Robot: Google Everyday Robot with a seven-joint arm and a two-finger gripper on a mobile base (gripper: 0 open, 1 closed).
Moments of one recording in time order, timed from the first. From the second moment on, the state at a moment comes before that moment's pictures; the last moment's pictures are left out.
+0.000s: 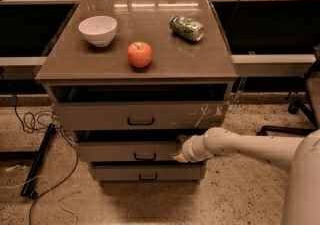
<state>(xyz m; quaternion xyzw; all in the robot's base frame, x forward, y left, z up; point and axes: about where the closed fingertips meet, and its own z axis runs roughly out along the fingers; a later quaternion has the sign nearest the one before) 0.577 -0.069 0.425 -0.57 0.75 0.13 0.31</state>
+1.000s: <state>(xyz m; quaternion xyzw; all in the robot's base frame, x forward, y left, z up) 0.577 -0.069 0.449 -0.56 0.75 0.12 0.32</state>
